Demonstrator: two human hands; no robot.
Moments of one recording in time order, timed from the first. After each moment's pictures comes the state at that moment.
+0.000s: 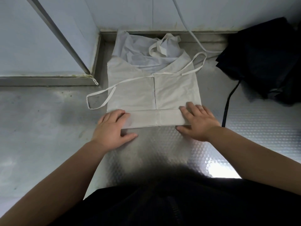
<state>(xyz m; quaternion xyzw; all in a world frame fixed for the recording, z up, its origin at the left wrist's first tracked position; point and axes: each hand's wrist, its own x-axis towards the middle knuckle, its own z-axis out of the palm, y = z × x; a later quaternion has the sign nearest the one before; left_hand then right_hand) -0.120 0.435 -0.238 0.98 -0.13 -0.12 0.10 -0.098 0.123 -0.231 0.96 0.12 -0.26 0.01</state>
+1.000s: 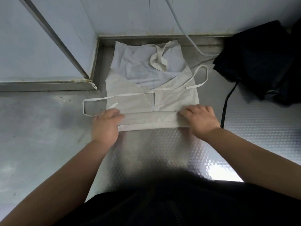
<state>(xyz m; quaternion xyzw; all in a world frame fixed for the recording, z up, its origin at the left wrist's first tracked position) -0.106 0.435 -0.243 0.98 -0.05 -0.01 0.17 -0.095 0.128 -0.221 0.98 0.12 -0.17 0.01</state>
